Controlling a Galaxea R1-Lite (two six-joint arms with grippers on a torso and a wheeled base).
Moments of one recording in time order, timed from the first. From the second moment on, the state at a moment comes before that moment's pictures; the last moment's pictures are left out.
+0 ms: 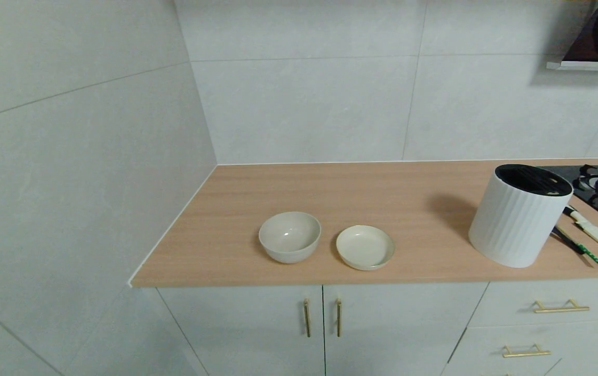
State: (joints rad) left arm 0.00 0.00 0.00 0.00 0.01 0.00; right arm 0.00 0.00 0.00 0.01 0.03 0.00
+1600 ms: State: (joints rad) left arm 0.00 0.00 0.00 0.00 0.01 0.00; right arm 0.00 0.00 0.00 0.01 0.03 0.00
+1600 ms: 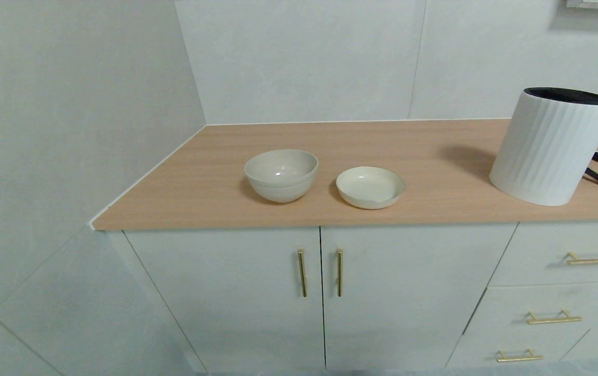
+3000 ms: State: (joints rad) left arm 0.00 0.00 0.00 0.00 0.01 0.00; right arm 0.00 0.00 0.00 0.01 0.03 0.00
